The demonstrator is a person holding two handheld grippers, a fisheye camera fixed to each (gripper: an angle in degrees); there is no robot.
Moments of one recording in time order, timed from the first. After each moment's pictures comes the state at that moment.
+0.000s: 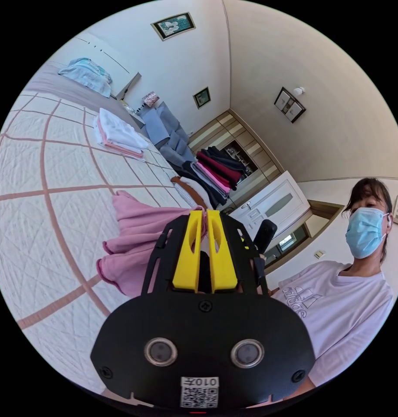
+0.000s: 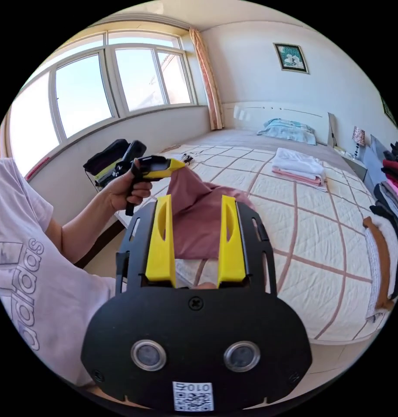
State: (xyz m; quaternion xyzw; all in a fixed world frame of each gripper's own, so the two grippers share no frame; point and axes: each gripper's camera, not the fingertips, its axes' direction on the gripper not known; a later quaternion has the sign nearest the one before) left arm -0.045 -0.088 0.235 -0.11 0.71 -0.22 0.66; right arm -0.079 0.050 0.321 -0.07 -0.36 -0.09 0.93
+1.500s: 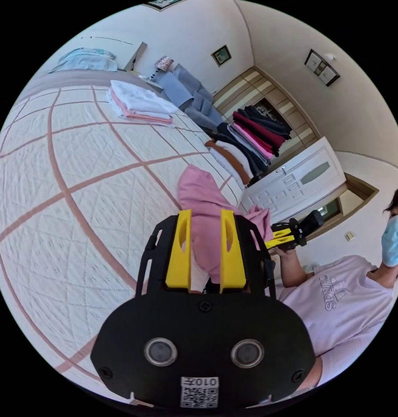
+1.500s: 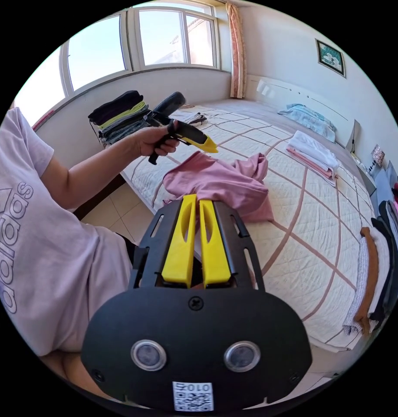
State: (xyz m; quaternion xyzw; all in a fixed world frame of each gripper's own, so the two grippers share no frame) left arm 0.017 -0.120 0.316 -0.26 0.65 -0.07 0.71; right arm -0.080 0.129 0.317 -0.14 -0.32 -0.20 0.91
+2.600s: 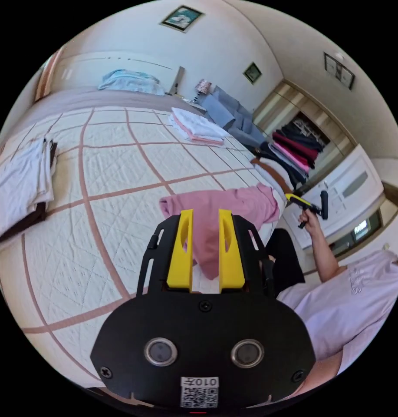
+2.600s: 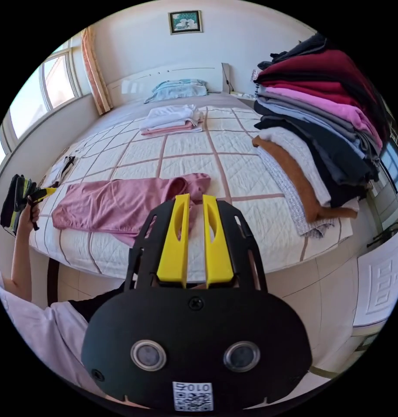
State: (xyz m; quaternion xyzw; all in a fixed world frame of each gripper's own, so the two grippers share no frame) left arm -0.053 -0.088 0.244 -0.21 0.49 -0.03 0.84; right arm 0.155 0.194 0.406 -0.18 -0.08 0.06 0.98
